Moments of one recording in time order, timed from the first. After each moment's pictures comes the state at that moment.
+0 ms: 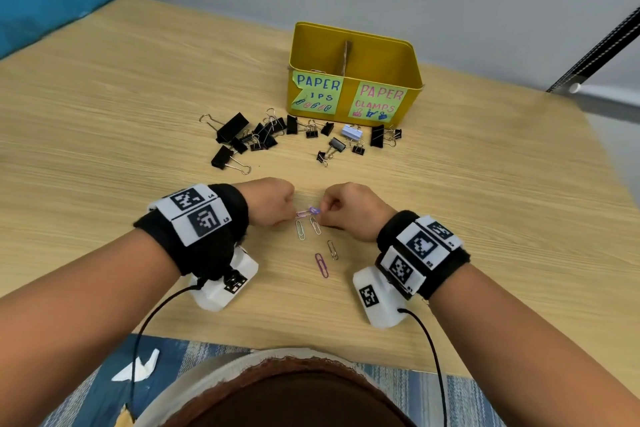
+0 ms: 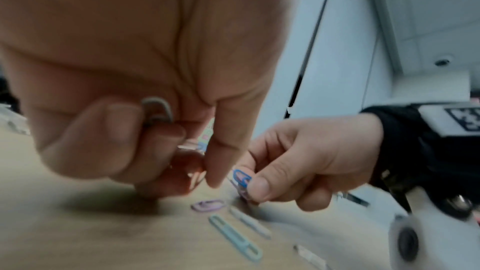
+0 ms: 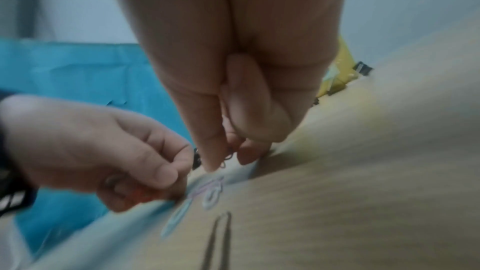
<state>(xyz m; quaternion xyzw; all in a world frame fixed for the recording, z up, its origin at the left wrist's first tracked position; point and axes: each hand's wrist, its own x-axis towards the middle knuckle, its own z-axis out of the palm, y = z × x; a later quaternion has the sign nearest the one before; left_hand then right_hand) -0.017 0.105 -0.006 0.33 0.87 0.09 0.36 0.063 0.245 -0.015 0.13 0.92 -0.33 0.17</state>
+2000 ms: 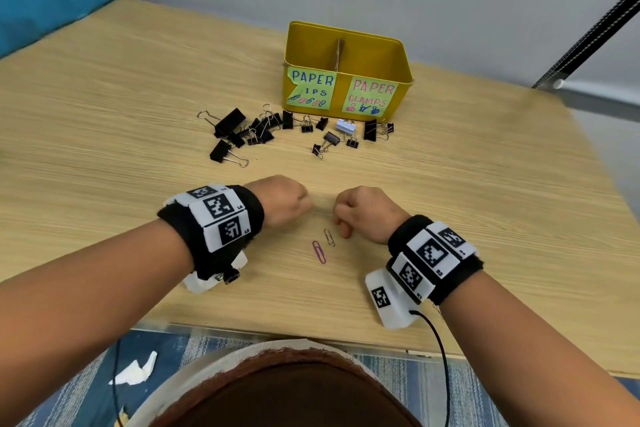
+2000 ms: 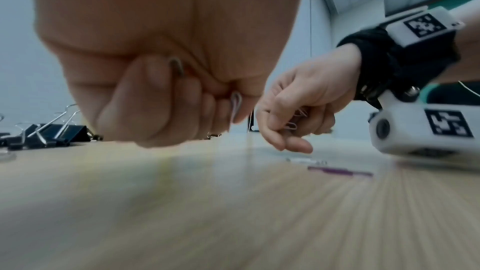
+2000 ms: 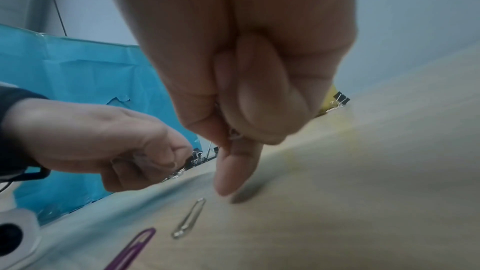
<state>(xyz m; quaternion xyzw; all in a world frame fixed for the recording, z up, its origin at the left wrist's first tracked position) 0.005 0.111 -0.004 0.39 0.86 0.08 0.31 0.094 0.245 -0.004 0.17 0.91 -0.32 0.19</state>
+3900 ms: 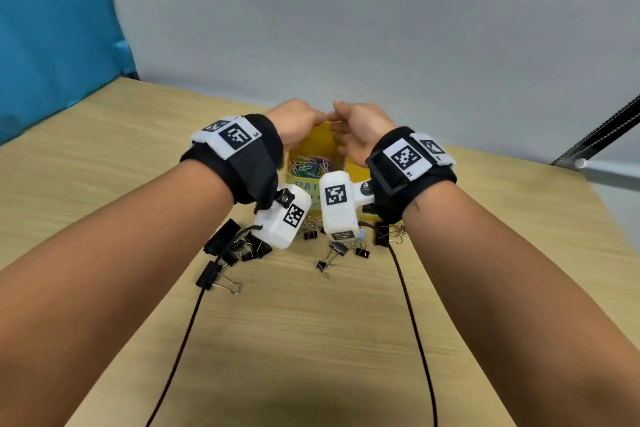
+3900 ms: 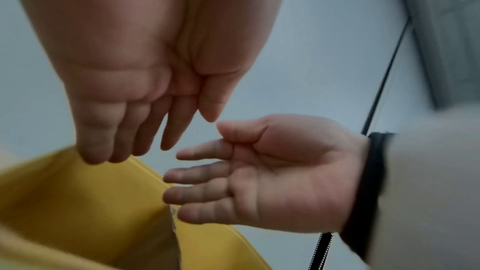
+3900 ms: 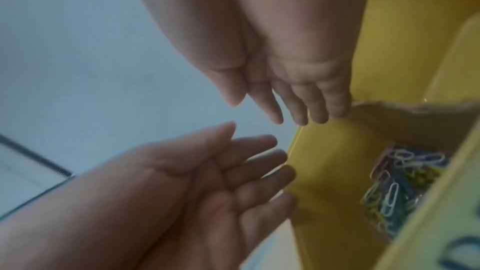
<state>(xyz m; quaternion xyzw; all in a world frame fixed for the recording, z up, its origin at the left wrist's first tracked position) -0.194 0.213 0.076 0.19 0.80 0.49 0.28 -0.157 0.326 0.071 0.32 0.69 -0.65 -0.02</state>
